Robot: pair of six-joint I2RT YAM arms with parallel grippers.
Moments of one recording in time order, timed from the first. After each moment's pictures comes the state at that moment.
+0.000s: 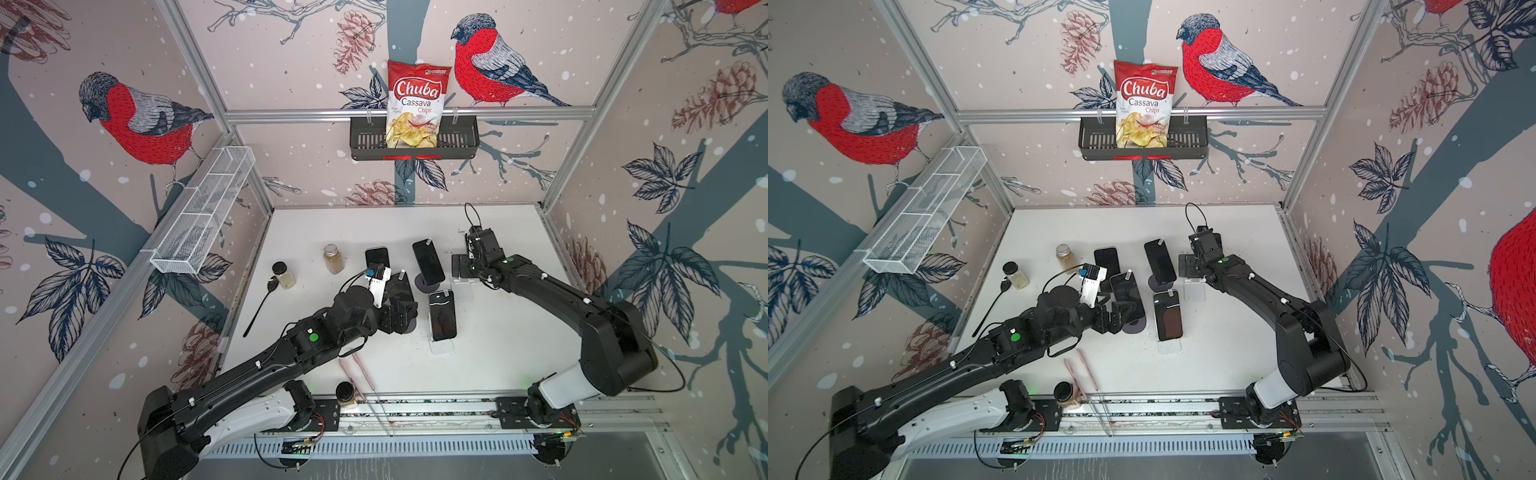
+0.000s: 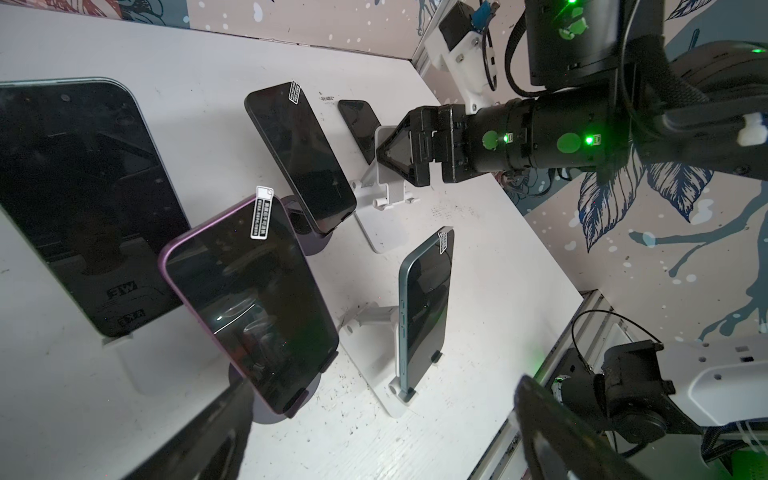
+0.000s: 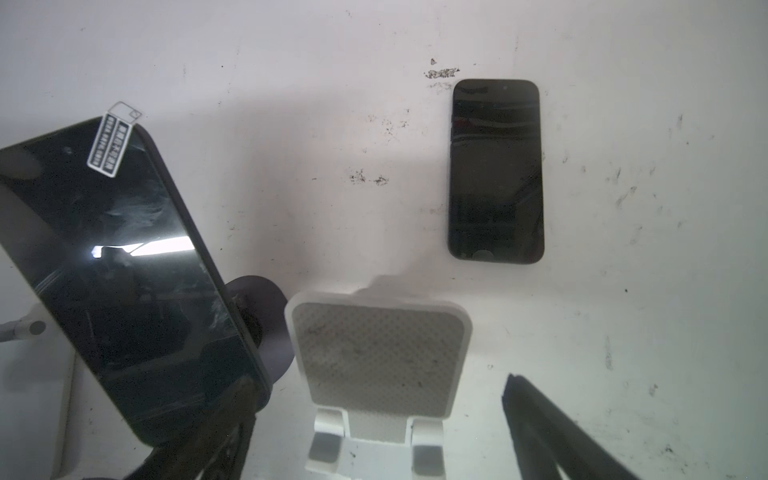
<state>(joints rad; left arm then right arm) -0.93 0.92 0.73 -0.25 -0.05 -0.54 0.49 1.54 1.05 -0.39 0.18 0.29</state>
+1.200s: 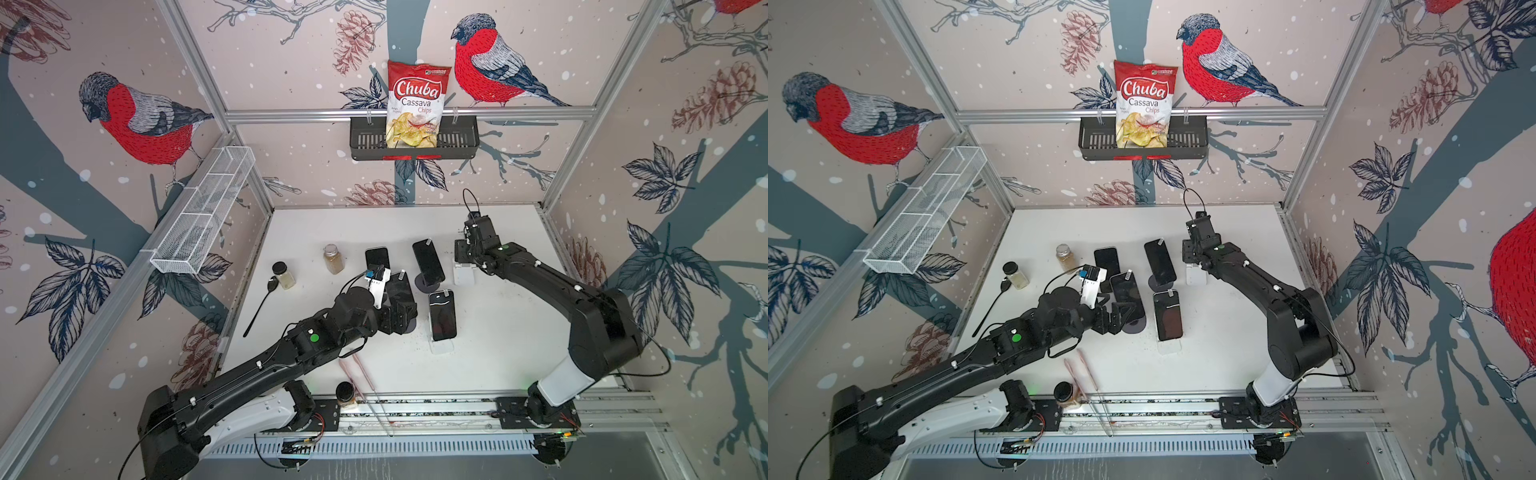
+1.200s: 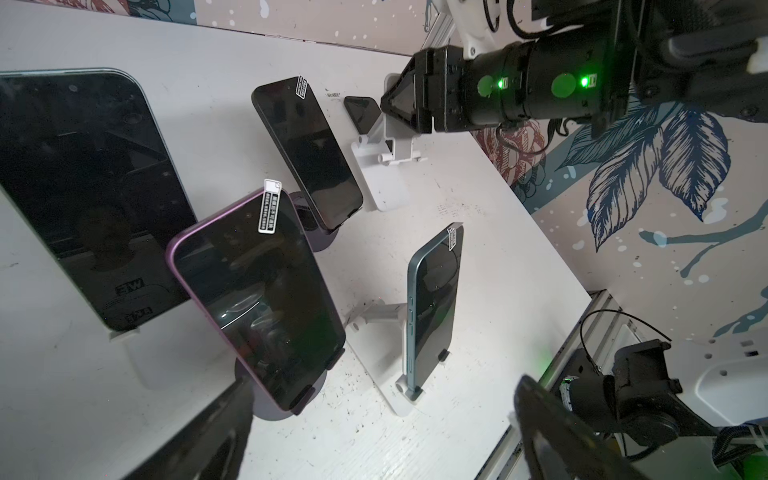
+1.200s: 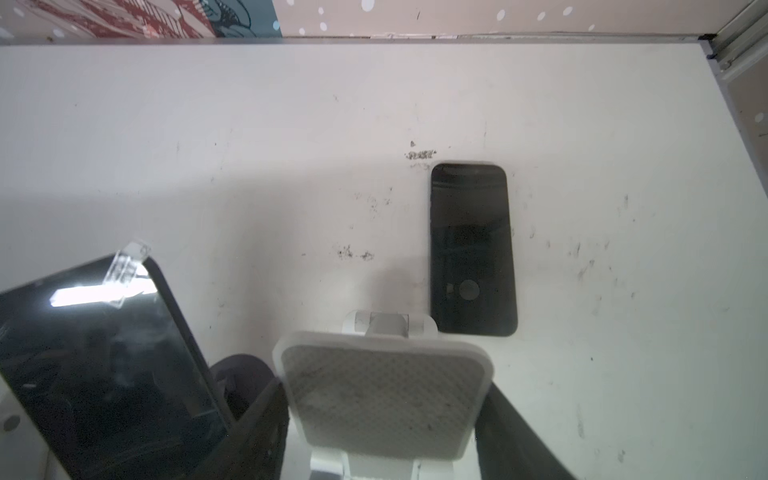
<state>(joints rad) -0.93 0.93 0.71 -0.25 -0.07 -0.54 0.47 1.64 1.21 -0.37 0.25 0.26</state>
